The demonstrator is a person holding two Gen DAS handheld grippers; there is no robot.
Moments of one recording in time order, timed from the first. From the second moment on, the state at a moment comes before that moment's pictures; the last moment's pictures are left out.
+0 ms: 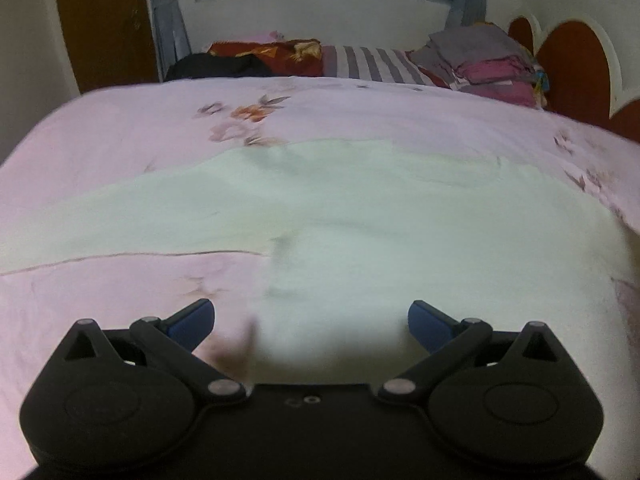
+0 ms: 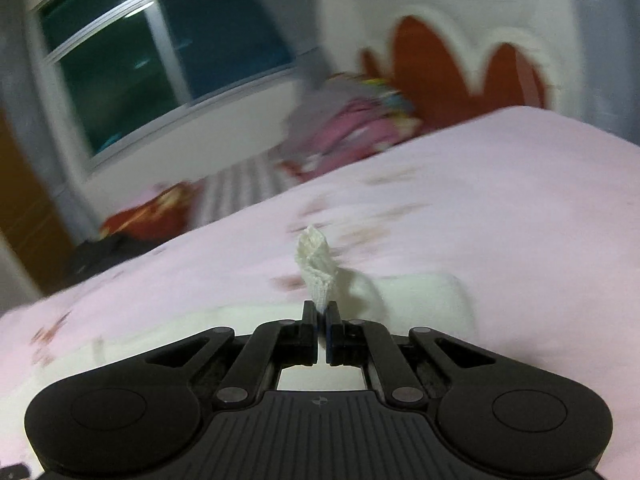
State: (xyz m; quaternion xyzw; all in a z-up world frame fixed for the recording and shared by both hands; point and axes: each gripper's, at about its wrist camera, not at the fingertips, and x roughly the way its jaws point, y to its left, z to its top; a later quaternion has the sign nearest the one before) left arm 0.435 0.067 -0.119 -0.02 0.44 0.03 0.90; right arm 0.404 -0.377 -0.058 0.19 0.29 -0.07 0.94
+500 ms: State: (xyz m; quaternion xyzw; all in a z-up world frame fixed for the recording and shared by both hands) left arm 0.399 0.172 -0.125 -0.04 0.44 0.05 0.90; right arm 0.485 -0.133 -0.137 0.09 0.38 0.10 0.91
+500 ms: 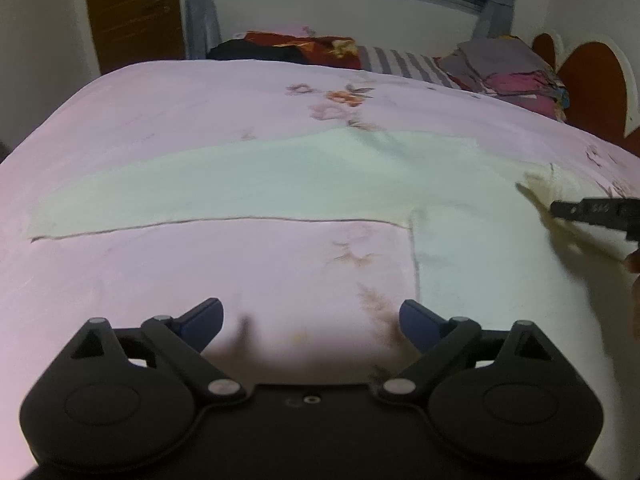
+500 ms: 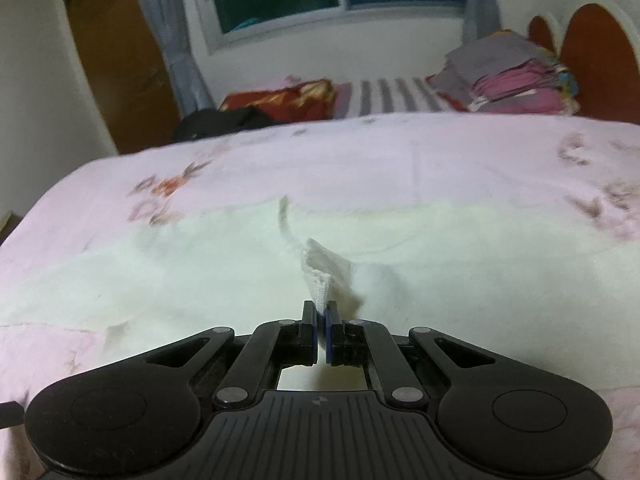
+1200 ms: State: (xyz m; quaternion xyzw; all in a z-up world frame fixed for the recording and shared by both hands) left arm 0.515 0.032 -0.153 -0.17 0.45 -0.13 0.87; right arm 0.420 -0.268 -0.140 0.15 0.40 -0.01 0.91
